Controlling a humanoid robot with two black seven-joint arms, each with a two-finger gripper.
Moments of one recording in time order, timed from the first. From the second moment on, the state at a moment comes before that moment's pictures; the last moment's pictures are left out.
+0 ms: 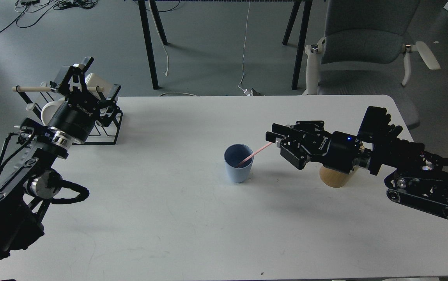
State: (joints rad) left arm -0.45 0.33 -1.12 -0.84 0.66 -0.49 -0.49; right arm 1.01 -0.65 -0.14 1.27 -1.56 -0.49 0.49
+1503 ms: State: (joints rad) left arm -0.62 0.32 -1.12 -0.85 0.58 -0.49 -0.49; right arm 0.65 -0.63 0.64 1.39 0.00 0.23 0.49
